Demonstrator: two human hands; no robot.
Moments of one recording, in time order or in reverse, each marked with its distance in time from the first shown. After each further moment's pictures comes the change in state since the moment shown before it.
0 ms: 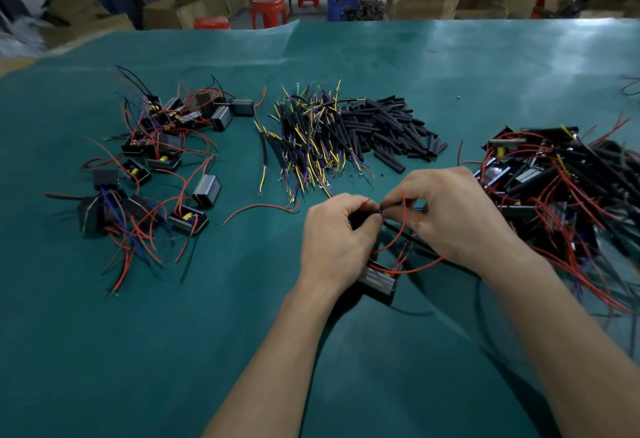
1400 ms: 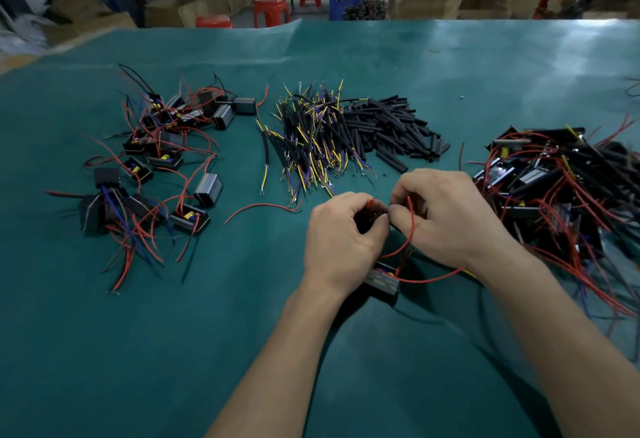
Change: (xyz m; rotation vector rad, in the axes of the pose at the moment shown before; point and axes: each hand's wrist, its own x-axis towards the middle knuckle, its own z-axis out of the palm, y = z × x) left_hand -0.001 -0.001 0.003 0.032 0.021 0.122; right_hand 0.000 -0.010 0.003 -0.007 -0.021 0.088
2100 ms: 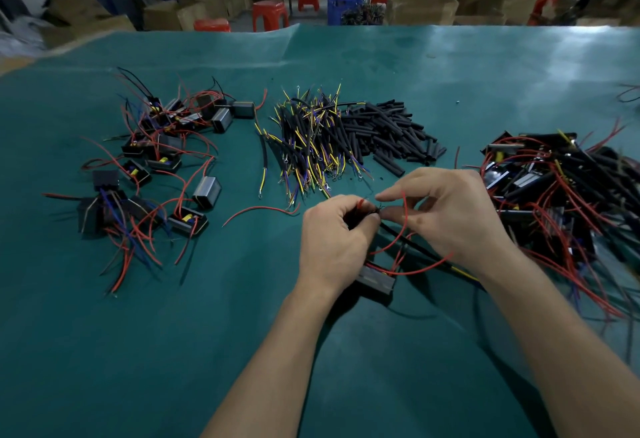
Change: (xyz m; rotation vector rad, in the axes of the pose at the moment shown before) left_hand 0.003 -0.001 -0.003 -0.115 0.003 -0.170; right_hand 0.001 0.011 0.004 0.250 0.157 -0.014
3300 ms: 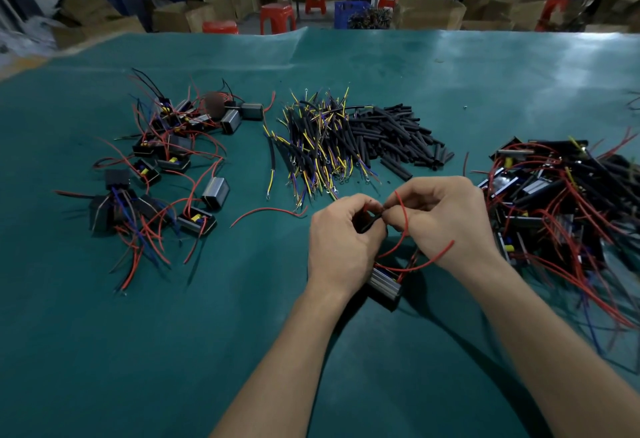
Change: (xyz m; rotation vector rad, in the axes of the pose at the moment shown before) left_hand 0.001 -0.004 0.004 0.025 0.053 0.051; right_hand -0.002 -0.019 0.017 0.172 0.091 0.289
